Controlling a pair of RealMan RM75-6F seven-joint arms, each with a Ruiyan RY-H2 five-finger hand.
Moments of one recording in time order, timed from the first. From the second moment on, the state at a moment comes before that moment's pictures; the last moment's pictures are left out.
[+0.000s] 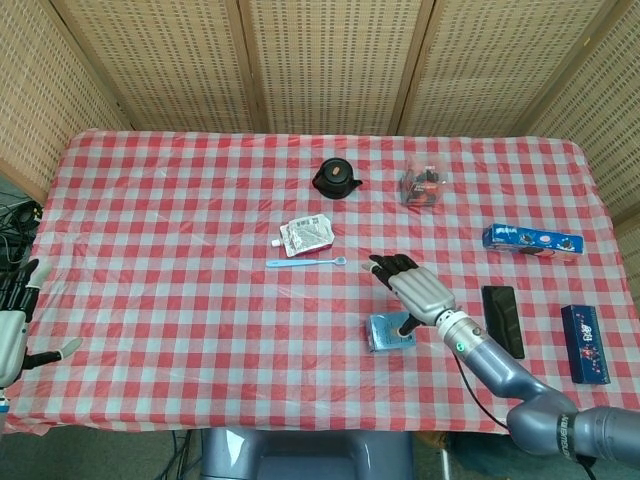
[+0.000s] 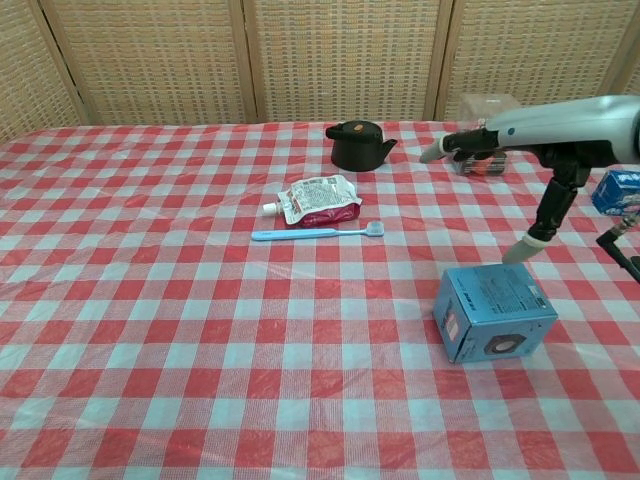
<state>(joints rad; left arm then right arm) -0.10 -1.06 -0.08 -1.79 1.41 1.47 0.14 0.81 -1.13 0.12 -1.86 -1.06 0.79 -0.17</state>
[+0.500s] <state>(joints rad) -0.10 -1.07 -0.07 -1.80 1.42 1.48 0.15 0.71 -1.17 0.00 -1.88 -1.26 0.91 -0.33</state>
